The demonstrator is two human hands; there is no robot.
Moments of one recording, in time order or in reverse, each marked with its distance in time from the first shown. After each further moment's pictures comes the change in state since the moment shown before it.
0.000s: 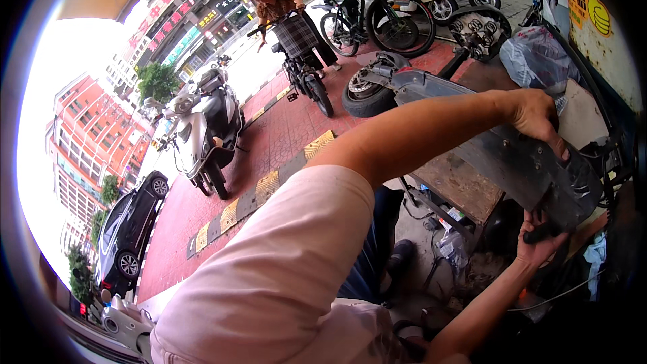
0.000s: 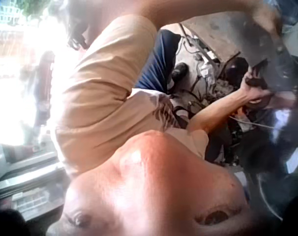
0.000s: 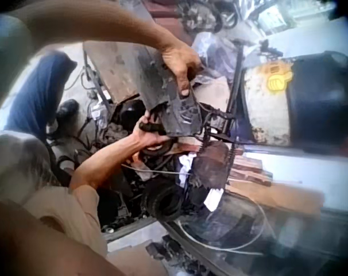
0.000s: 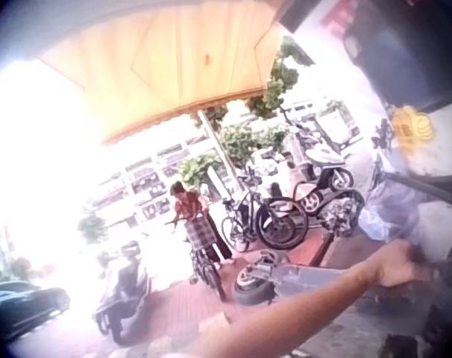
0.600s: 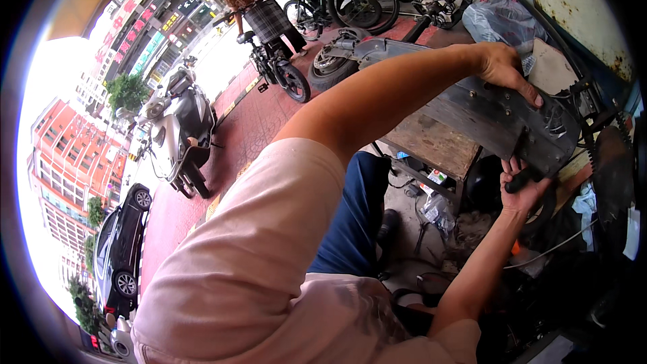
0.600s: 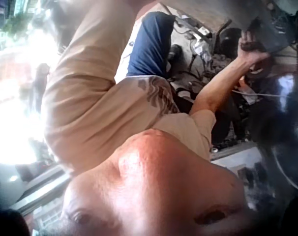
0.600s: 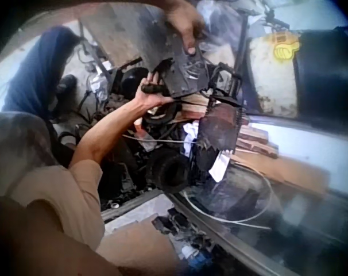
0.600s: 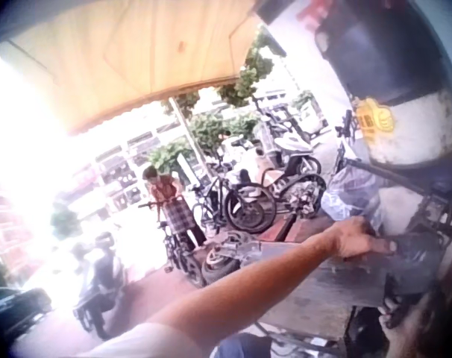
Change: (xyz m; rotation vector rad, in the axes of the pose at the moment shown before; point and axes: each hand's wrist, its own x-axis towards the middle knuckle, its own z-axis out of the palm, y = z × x) left_hand 0.021 -0.007 0.007 0.201 0.042 -0.012; right_hand 0.006 0.005 0.014 -0.022 0.126 0.052
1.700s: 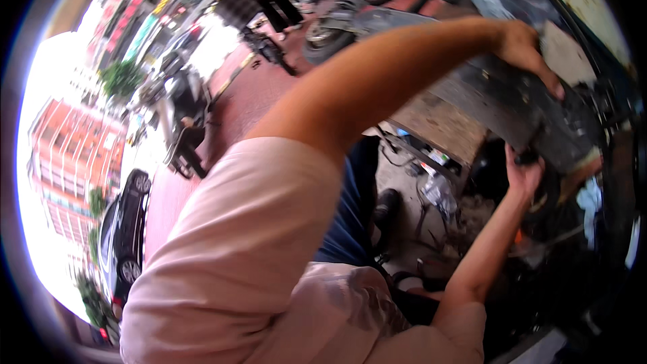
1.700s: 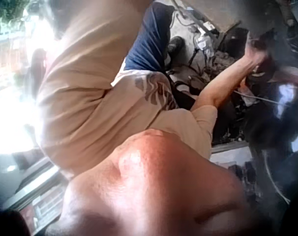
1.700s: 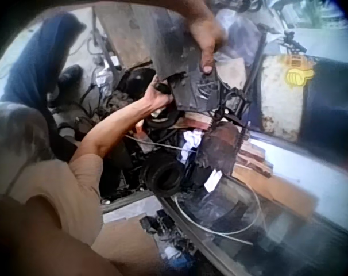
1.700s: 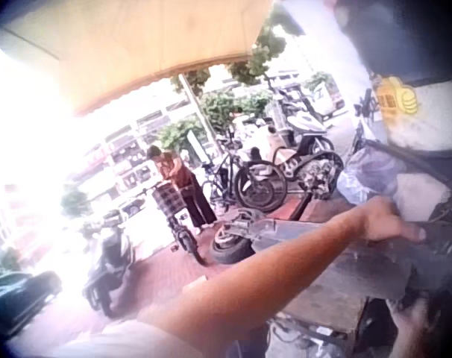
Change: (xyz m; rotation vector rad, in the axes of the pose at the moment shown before) left_hand -0.004 0.011 -0.002 -0.091 0.092 0.044; right_hand 0.041 -0.013 -0.048 0.152 -0.124 -0.042
